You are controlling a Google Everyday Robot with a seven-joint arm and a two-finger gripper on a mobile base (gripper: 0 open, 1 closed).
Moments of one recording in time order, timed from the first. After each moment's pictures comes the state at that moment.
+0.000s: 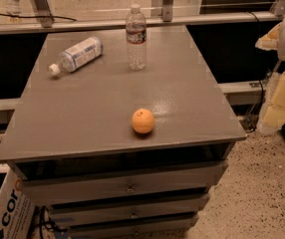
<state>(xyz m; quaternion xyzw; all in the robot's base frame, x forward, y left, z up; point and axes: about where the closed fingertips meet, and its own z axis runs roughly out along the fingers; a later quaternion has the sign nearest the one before) 0.438 -0.217 0.976 -0.60 0.78 -0.03 0.16</state>
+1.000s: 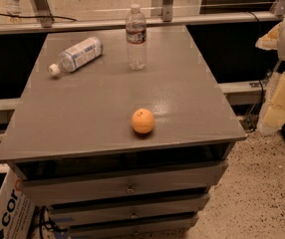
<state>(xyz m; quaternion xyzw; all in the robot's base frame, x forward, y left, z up) 0.438 -0.217 0.976 -0.60 0.78 -0.03 0.16</state>
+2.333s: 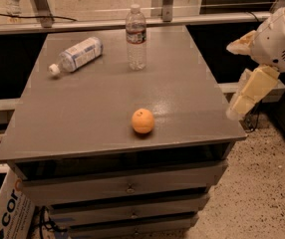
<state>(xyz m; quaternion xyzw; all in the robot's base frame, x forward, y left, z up) 0.493 -0.190 0.942 -0.61 0.75 0.08 0.24</state>
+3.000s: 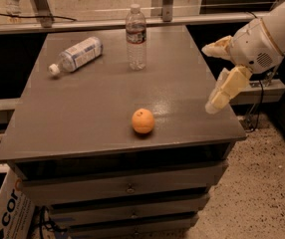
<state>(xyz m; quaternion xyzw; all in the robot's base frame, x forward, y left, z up) 0.529 -0.153 0.921 -0.62 0.70 0.17 0.30</state>
